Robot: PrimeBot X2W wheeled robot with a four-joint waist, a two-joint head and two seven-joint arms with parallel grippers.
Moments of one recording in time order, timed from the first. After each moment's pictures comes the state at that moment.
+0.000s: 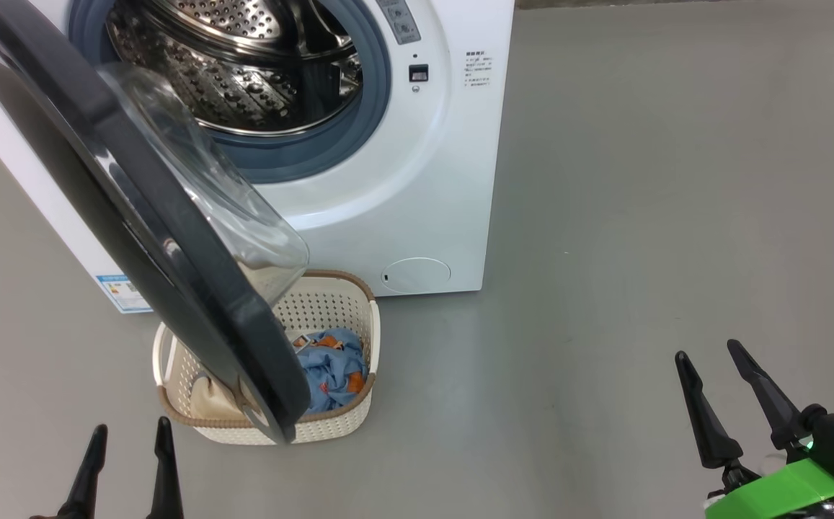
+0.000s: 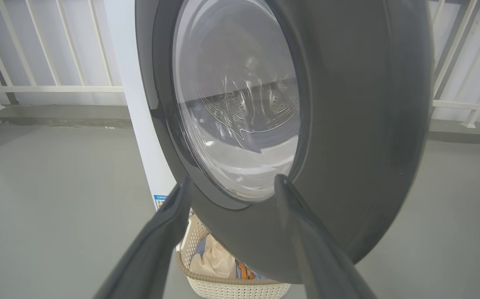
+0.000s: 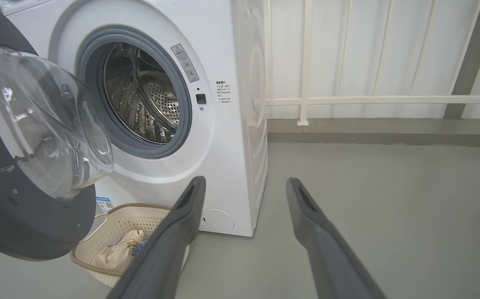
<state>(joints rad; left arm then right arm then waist) 0.14 0.04 0.07 0.01 -0.17 -0.01 -0.26 0.01 -0.25 0.05 0.07 0.34 0.13 -0.25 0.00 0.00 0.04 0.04</state>
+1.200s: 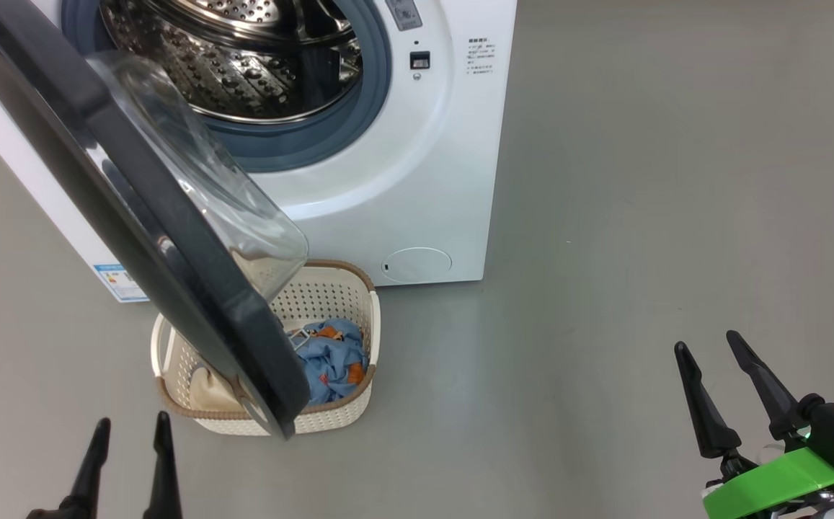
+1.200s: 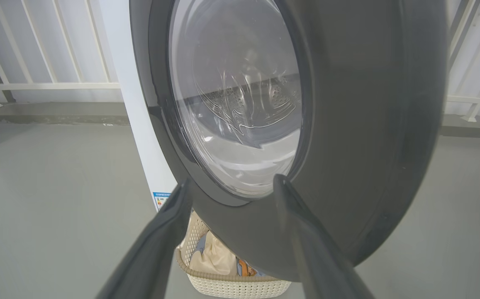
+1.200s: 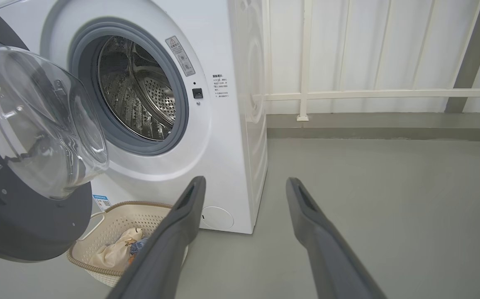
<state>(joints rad) 0.12 0.04 0.07 0.02 -0.16 -0.02 -0.26 -0.02 -0.25 0.05 0.10 0.34 0.13 -0.25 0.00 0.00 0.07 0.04</state>
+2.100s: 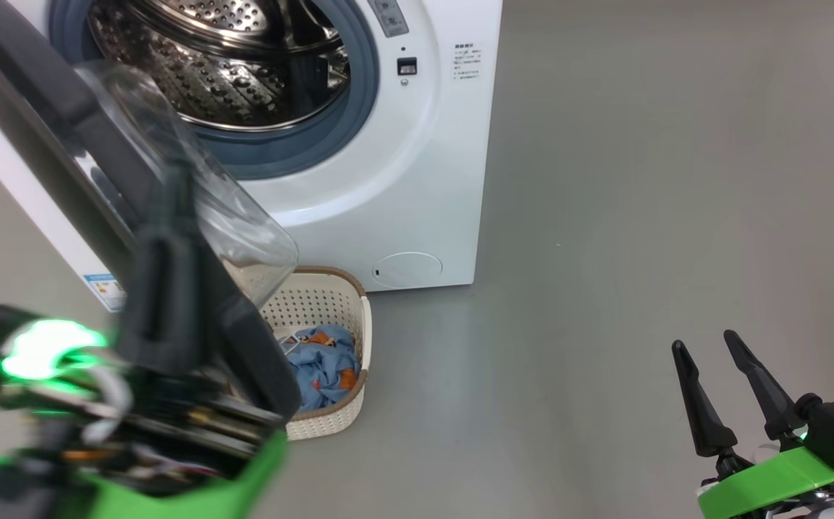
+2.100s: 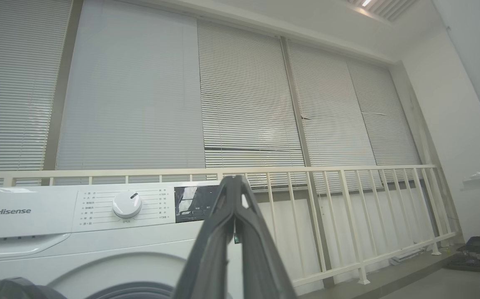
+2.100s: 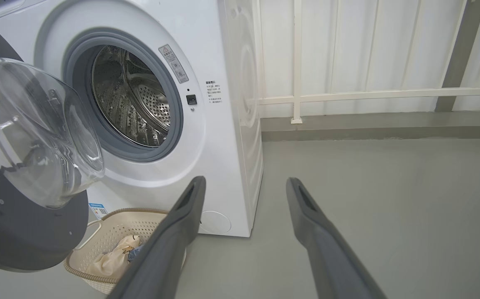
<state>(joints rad) -0.23 0.04 -0.16 -0.52 -0.15 -0.12 -0.26 -0.03 -0.23 0.04 0.10 0.34 0.13 -0.25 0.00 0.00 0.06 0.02</state>
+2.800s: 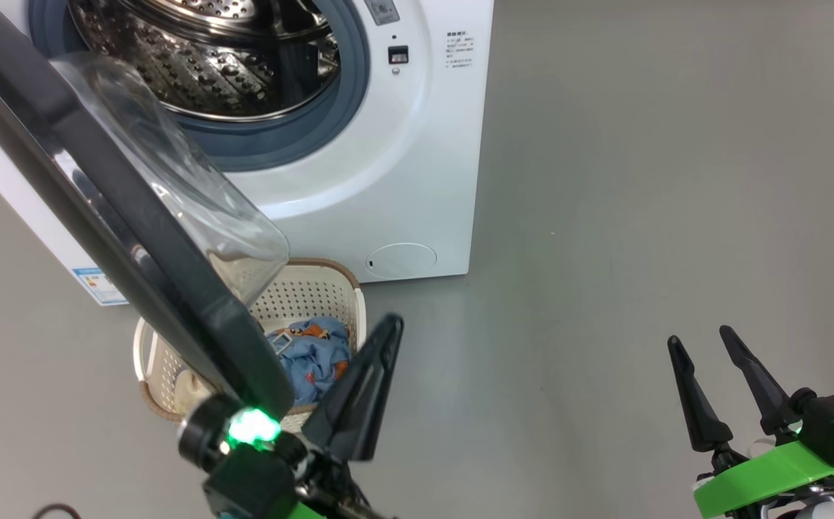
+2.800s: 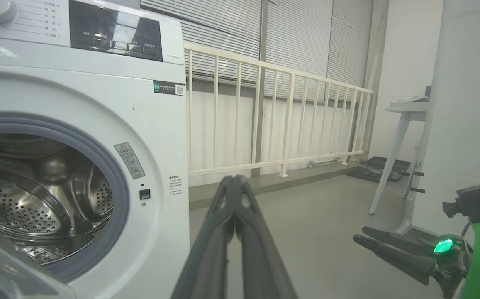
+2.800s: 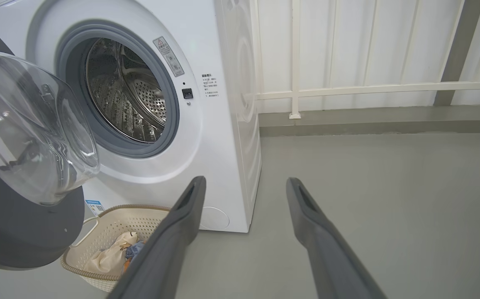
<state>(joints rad) -0.11 0.05 -0.45 -0.24 -0.20 -0.13 -0.26 -0.04 -0.22 0.05 0.11 0.34 0.13 -0.25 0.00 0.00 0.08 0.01</state>
